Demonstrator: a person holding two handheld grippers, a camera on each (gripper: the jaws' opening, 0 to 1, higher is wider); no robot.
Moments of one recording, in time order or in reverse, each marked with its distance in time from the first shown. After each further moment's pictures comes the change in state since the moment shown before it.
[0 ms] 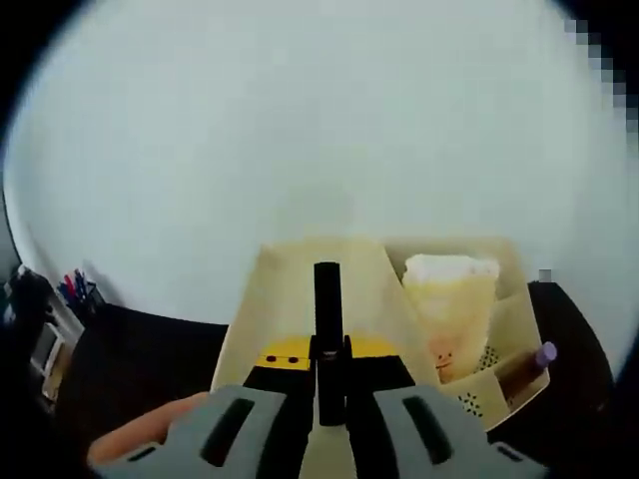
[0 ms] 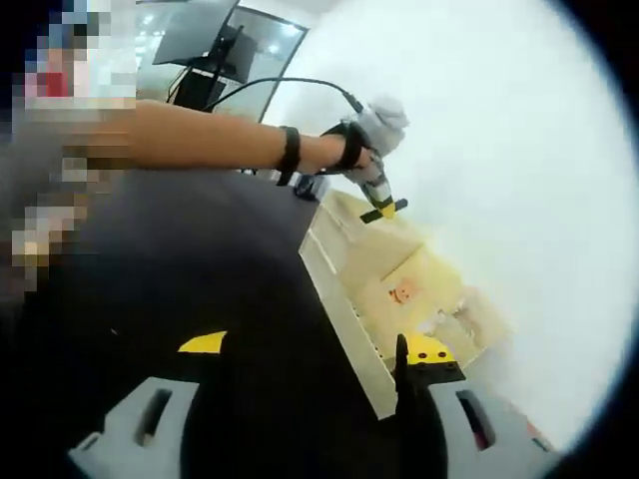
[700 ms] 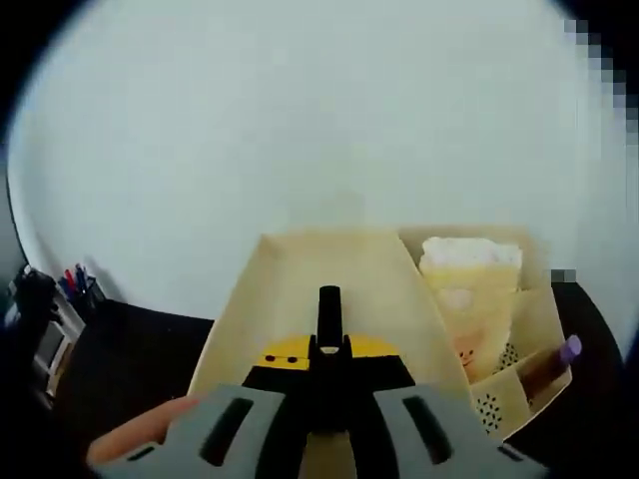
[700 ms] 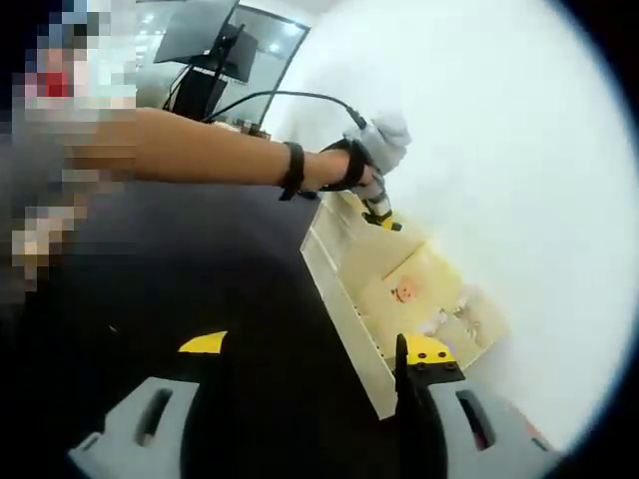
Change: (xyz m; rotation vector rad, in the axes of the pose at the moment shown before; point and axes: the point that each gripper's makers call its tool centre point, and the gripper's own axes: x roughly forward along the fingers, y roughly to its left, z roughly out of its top) left arm 0.011 -0.003 -0.018 0.012 -0.012 0.053; right arm 0.001 -0.002 0.000 -0.004 0.004 0.008
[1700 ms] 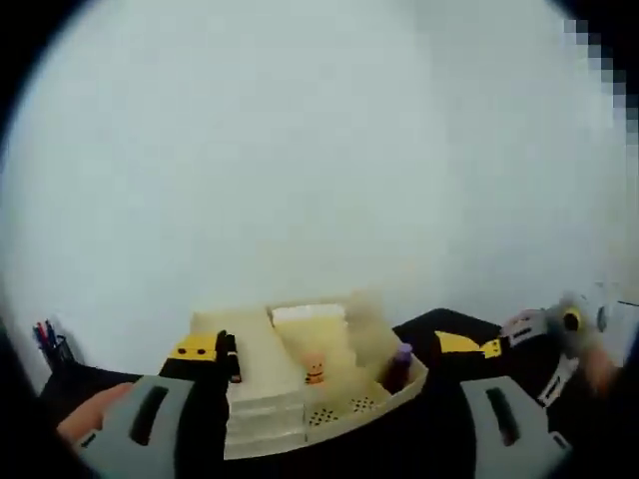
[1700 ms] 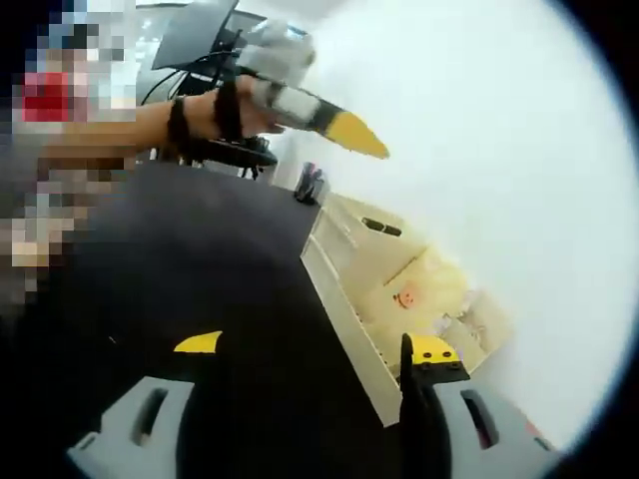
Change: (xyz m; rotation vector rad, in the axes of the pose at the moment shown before) left arm -0.212 -0.066 0.012 0.088 -0.419 -0.495; right arm -0.007 0.017 0.000 0.019 -0.035 -0.003
